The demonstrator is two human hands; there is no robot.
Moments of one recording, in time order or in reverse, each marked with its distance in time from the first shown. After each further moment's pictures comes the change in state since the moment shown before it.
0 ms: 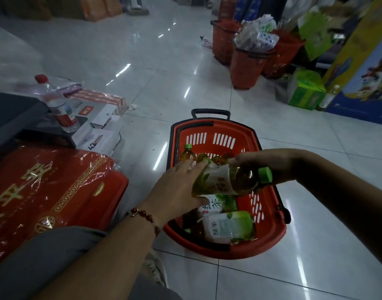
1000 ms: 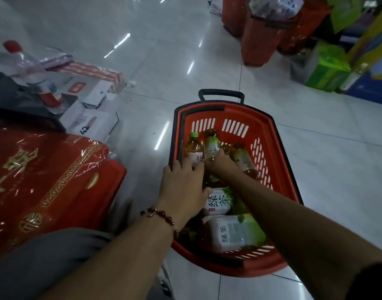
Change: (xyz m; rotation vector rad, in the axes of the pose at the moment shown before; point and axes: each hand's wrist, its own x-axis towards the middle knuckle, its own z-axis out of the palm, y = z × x) left_hand 0.050 -0.025 0.040 0.228 -0.058 -0.223; right_hand 0.227 0.034 0.033 -0.219 0.709 0.113
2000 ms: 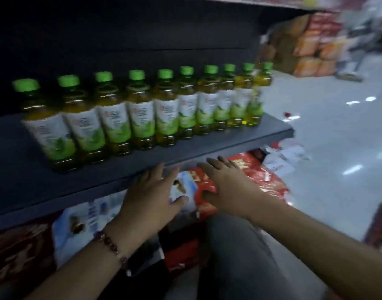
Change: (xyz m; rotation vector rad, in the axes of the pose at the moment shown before) left_hand -0.481 -0.215 -0.078 -0.135 0.370 -0.963; right_hand -0.446 -0.259 0.156 -0.763 -0.166 -1.578
